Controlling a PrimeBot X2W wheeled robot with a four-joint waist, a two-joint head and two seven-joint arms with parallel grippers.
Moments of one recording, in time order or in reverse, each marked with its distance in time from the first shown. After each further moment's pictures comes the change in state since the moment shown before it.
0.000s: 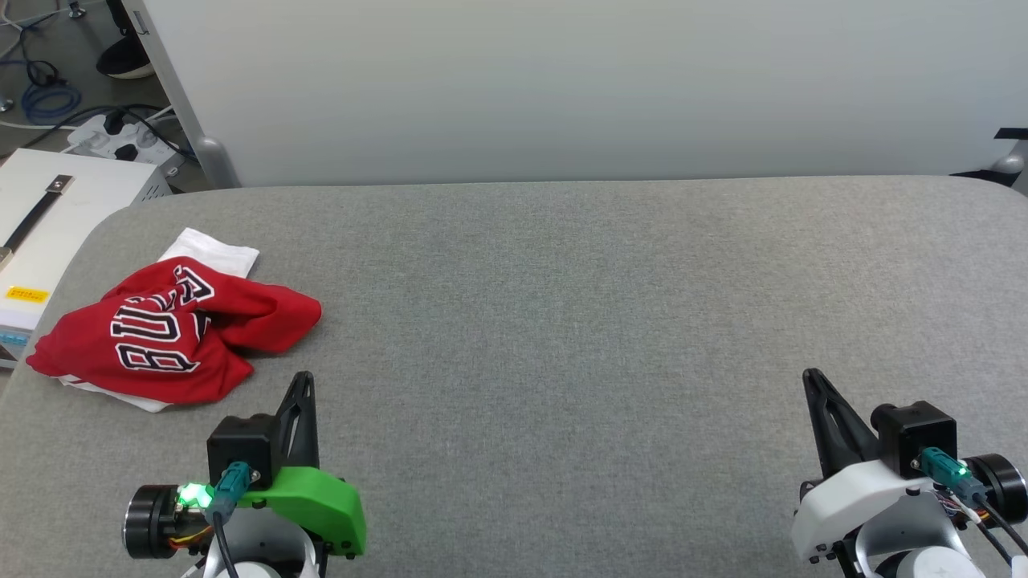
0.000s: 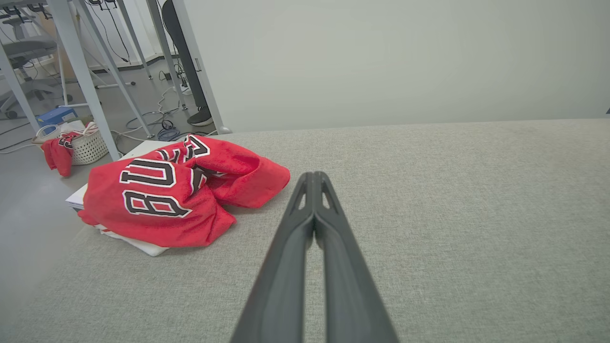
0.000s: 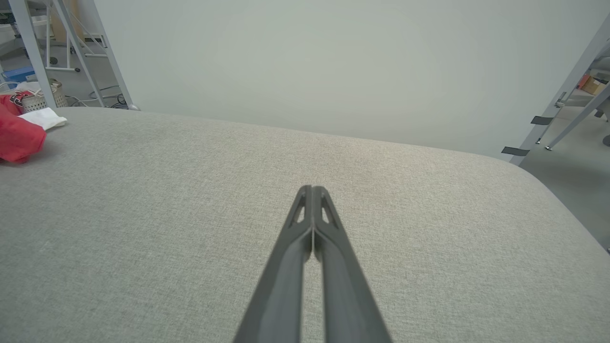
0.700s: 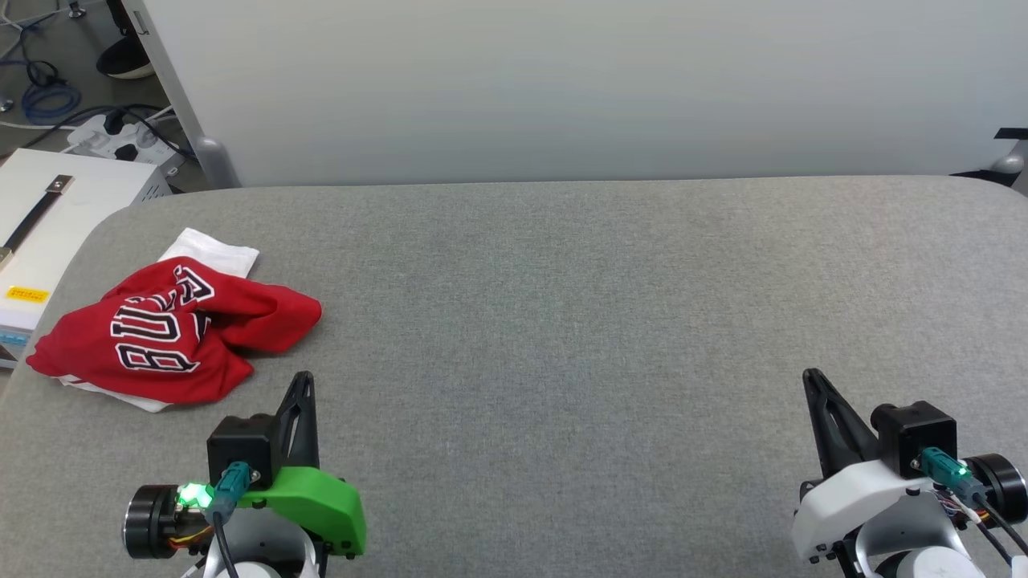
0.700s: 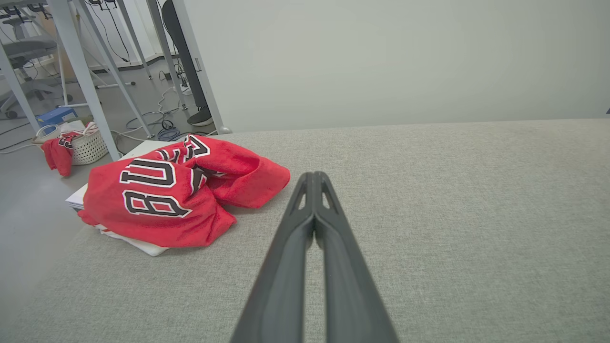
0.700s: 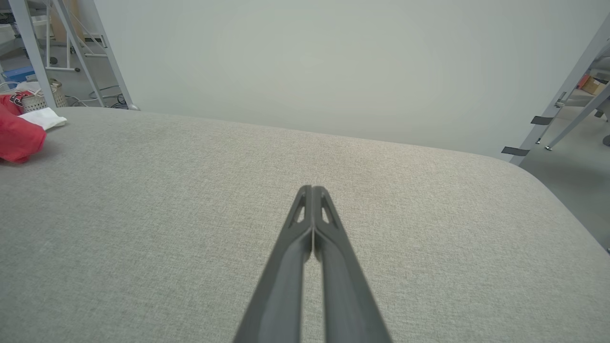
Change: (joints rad) left arm 0.000 0.000 0.000 0.000 0.000 0.000 0.000; right arm 0.000 0.000 0.000 0.000 0.000 0.000 0.000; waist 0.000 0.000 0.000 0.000
